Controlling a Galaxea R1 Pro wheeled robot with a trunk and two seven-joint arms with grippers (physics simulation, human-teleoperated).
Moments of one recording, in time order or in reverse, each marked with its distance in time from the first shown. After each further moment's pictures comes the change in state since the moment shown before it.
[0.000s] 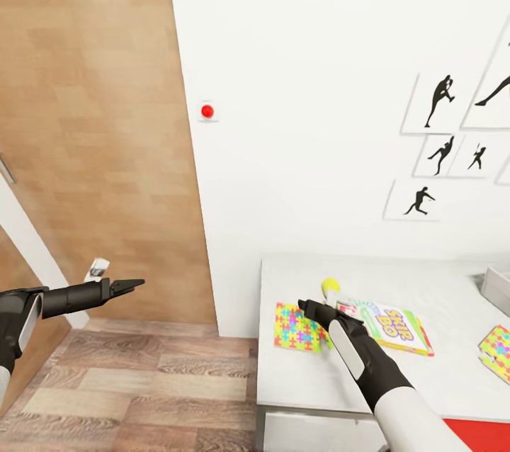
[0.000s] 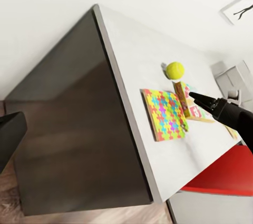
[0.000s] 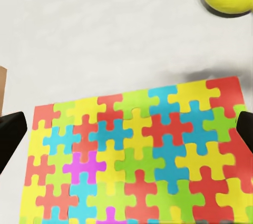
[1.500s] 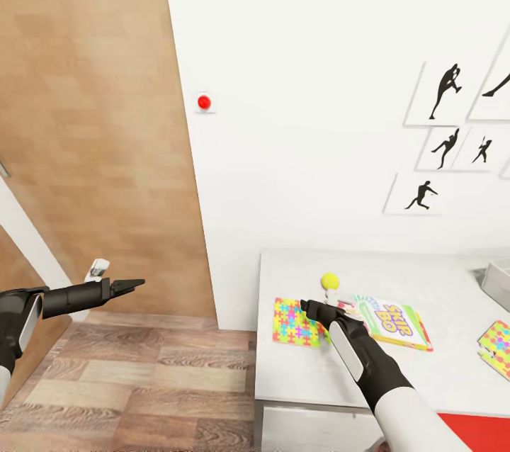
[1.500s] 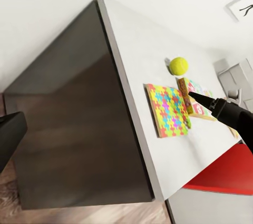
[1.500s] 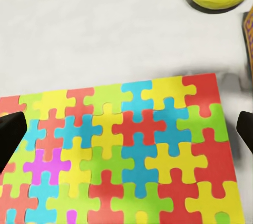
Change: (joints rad) left arm 0.000 -0.001 0.000 0.000 0.000 0.000 -0.001; right arm 0.000 0.000 -0.008 0.007 0.083 -0.016 0.009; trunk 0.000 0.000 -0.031
